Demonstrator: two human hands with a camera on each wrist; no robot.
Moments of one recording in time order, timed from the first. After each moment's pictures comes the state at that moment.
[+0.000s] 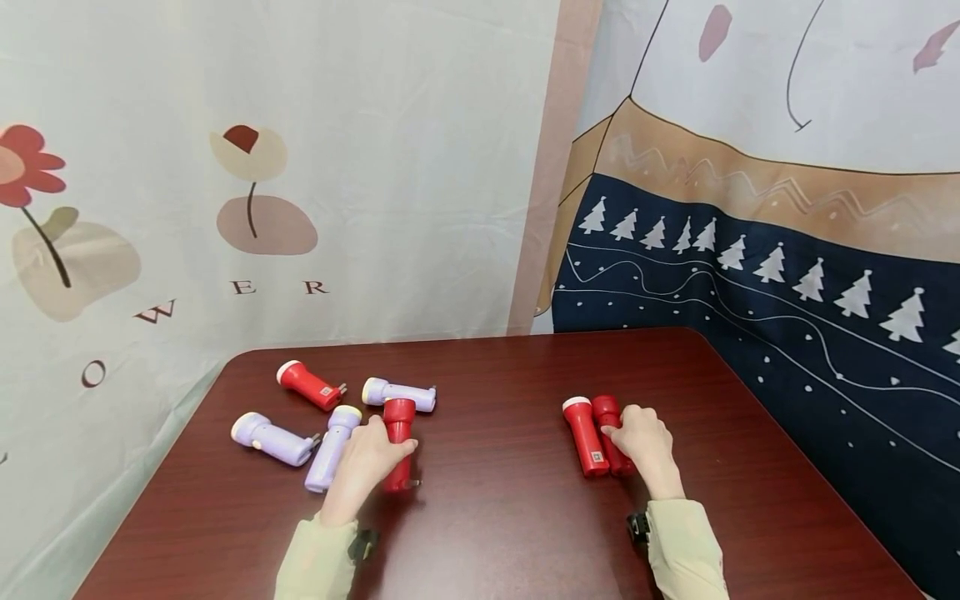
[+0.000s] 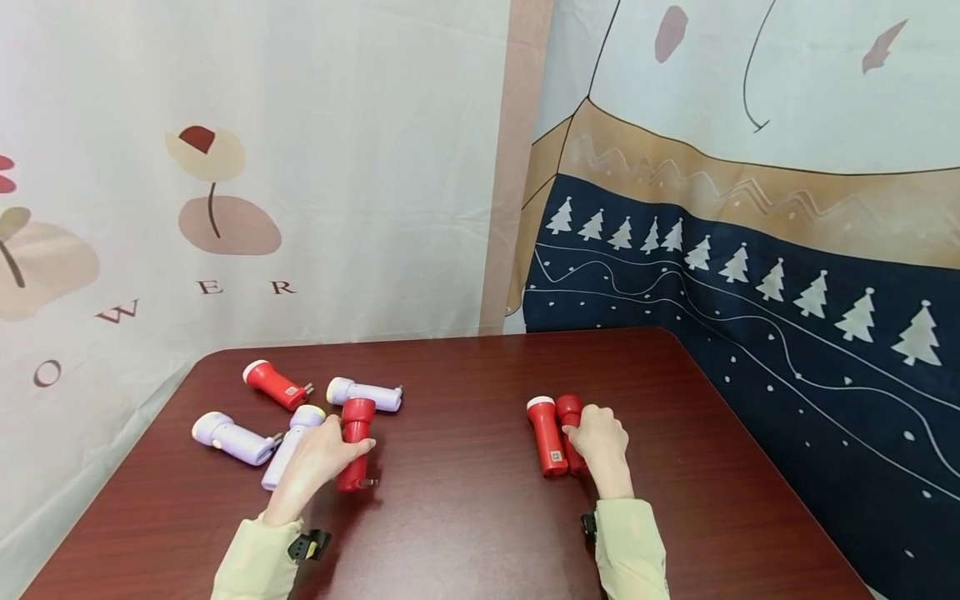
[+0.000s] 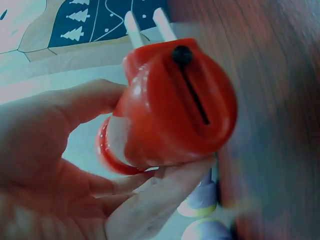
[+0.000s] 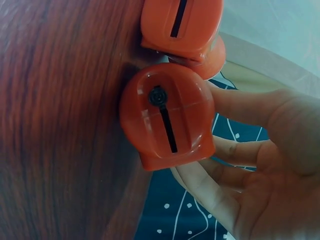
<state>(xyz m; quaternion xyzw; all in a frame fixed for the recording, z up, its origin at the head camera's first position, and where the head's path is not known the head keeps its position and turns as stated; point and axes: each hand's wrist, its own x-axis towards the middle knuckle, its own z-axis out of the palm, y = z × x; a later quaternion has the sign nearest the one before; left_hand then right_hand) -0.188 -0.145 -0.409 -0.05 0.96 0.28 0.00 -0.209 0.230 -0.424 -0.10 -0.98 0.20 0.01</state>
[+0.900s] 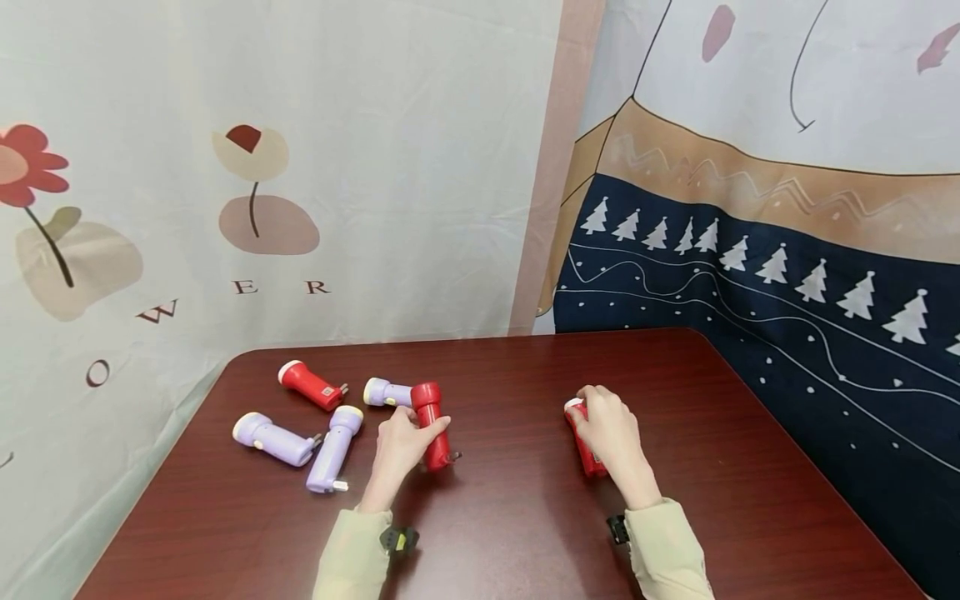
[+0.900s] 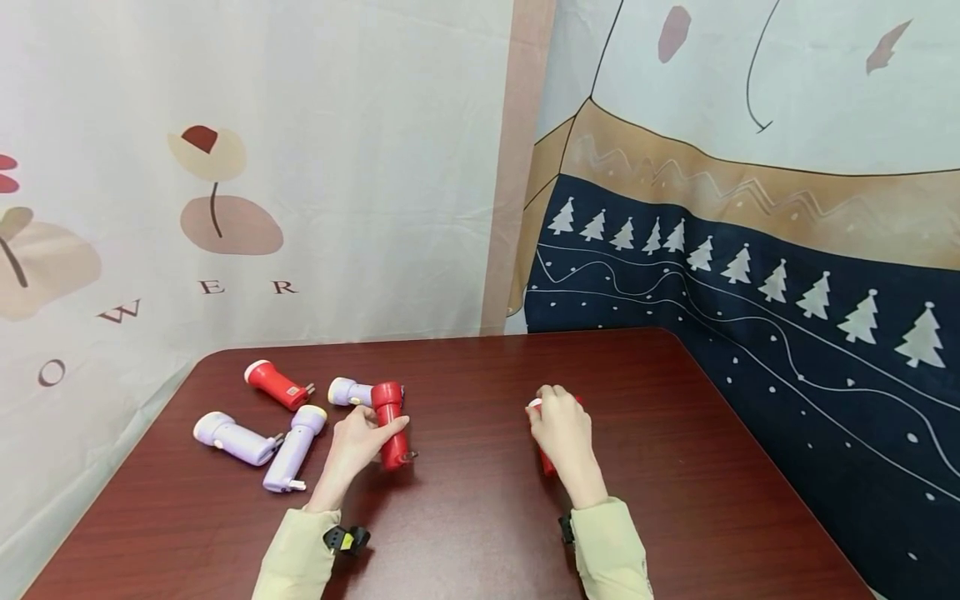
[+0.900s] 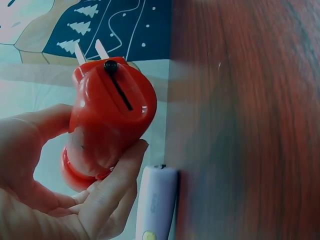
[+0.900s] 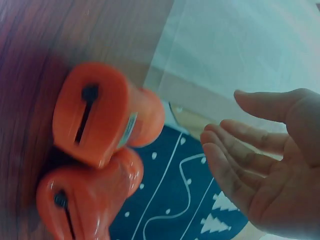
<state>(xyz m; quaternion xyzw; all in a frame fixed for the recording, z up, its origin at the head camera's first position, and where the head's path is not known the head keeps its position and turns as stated) -0.205 -0.110 -0.429 -0.09 0.89 0.44 -0.06 -0.206 0.177 -0.408 0.04 -0.96 0.19 0.18</state>
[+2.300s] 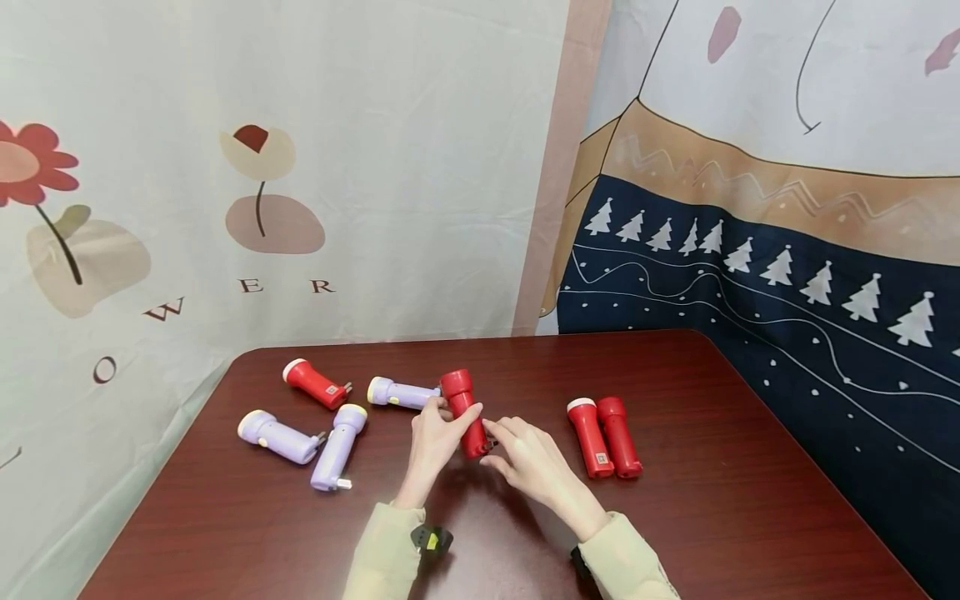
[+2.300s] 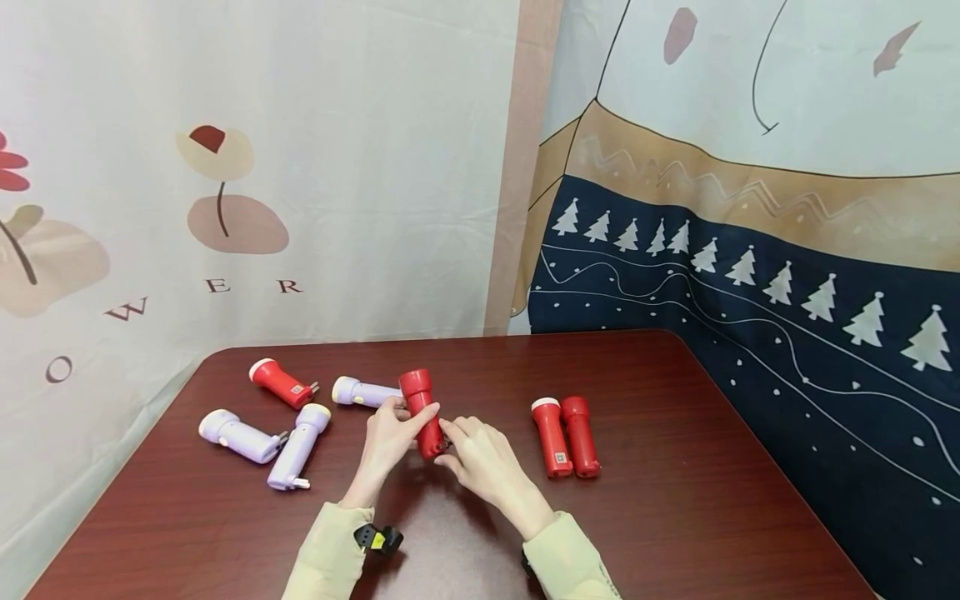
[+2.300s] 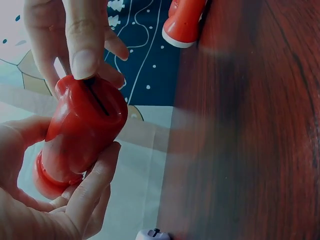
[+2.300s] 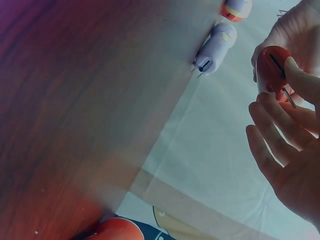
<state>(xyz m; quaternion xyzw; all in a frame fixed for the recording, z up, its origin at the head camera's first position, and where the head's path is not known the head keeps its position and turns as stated) -0.208 -0.071 -0.427 -0.07 0.85 0.51 -0.09 -0.186 0.095 -0.434 0.34 -0.90 0.14 0.25</state>
